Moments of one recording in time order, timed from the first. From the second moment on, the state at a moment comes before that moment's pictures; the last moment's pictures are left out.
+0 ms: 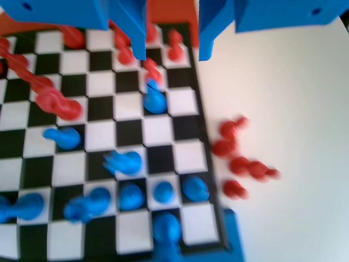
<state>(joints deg) 18.6 81.1 103.7 59.1 -103.6</state>
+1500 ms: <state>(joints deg) 17.8 73.8 114.3 37.3 -107.4</state>
